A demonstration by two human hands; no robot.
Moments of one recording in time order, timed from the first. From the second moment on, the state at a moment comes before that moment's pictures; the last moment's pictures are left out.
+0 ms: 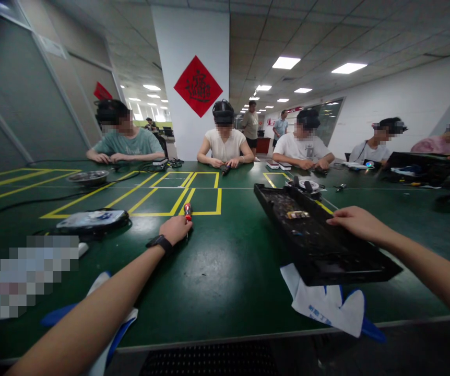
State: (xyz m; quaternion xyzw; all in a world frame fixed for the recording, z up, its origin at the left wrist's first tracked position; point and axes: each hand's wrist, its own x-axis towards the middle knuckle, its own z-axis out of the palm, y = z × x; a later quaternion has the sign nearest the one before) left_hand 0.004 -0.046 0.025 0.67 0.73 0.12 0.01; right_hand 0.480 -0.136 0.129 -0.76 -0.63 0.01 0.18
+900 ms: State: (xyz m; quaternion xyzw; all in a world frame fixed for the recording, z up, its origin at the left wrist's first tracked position) left_hand 0.019 -0.058 0.053 0.72 0.55 0.42 0.05; right_hand 0.254 -0.082 0.057 -0.70 -0.70 0.05 0.14
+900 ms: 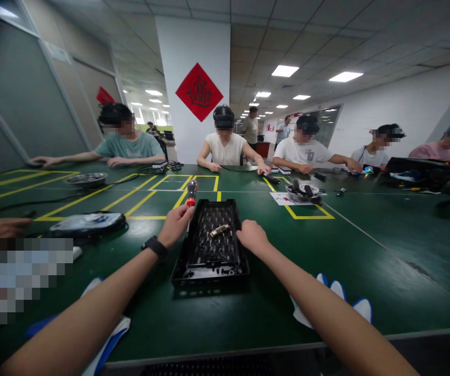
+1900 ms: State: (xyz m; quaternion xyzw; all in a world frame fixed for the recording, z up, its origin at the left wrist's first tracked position) left_hand 0.022 -0.025 0.010 0.68 0.58 0.39 0.23; right_hand 0.284 -0.054 0.041 -0.74 -0.64 0.13 0.15
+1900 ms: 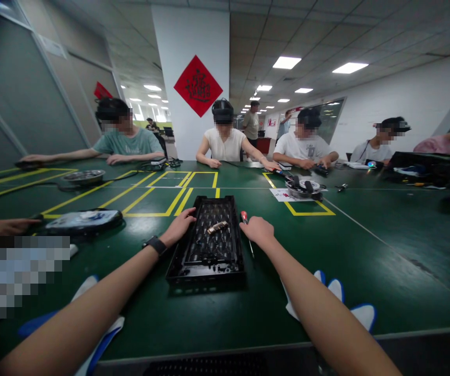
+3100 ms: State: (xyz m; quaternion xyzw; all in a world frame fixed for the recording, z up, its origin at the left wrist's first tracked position) left_hand 0.025 -0.004 -0.007 0.59 0.60 0.48 0.24; right_hand 0.233 -0.072 0.060 -0.34 -0.79 0.43 0.29
